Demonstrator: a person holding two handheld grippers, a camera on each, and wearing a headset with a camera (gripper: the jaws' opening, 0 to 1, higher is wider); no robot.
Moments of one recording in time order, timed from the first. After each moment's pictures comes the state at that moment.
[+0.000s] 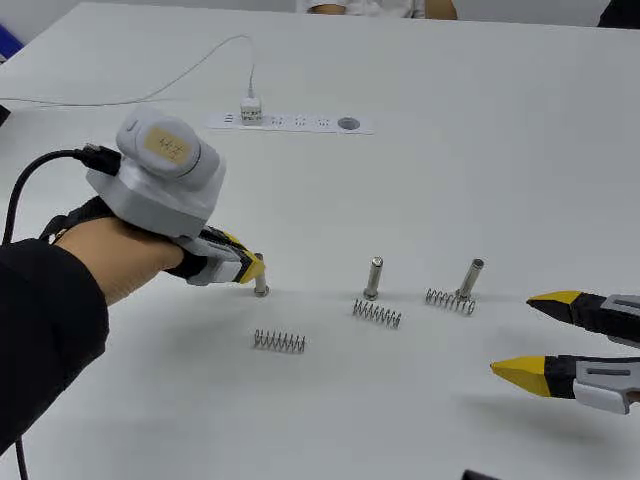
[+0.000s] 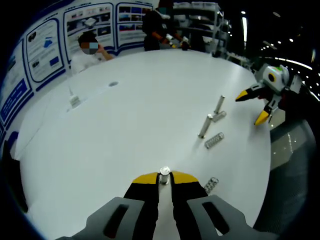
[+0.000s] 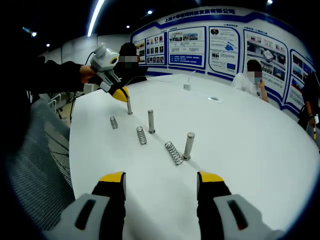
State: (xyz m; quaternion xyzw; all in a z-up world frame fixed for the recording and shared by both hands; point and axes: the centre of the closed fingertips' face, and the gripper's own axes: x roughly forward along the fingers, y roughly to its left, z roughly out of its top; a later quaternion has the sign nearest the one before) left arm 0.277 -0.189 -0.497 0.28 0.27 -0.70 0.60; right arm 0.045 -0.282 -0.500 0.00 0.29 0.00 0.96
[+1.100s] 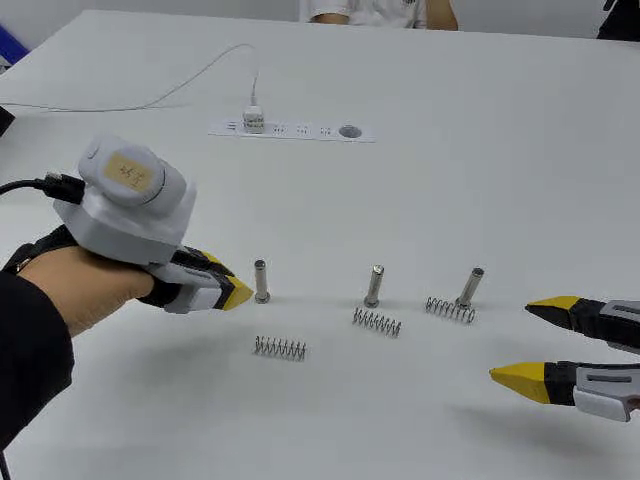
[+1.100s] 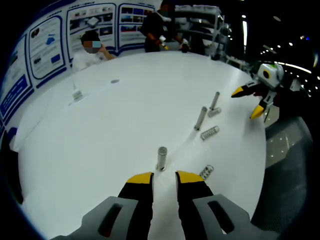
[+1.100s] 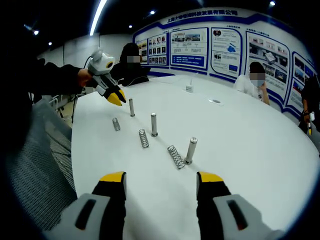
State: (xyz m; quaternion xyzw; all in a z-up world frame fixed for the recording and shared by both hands) left arm 0.277 -0.164 -0.501 0.26 0.28 -0.71 0.60; right arm 0.049 -0.278 -0.492 -0.01 0.29 0.01 0.96
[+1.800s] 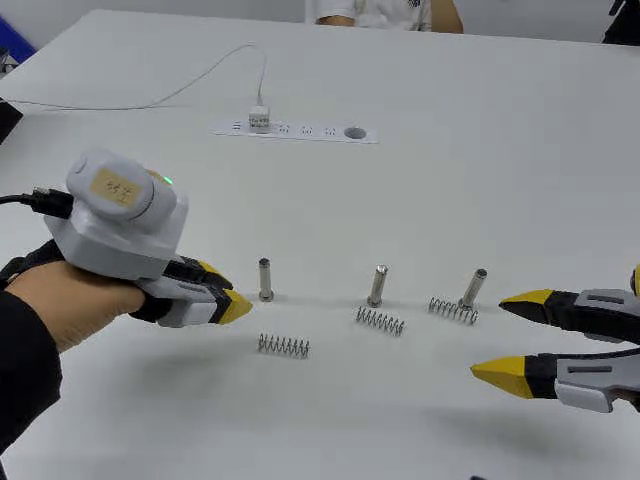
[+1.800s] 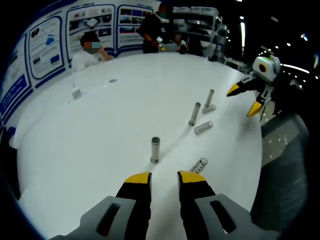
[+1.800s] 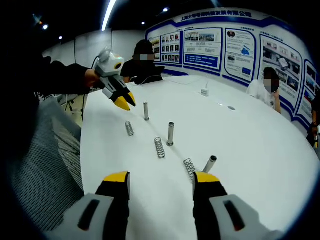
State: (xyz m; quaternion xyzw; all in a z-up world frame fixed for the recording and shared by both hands) left arm 0.272 -0.149 -0.503 0.26 0.28 -0.71 0.59; right arm 0.074 -0.251 -0.481 -0.03 0.30 0.06 0.95
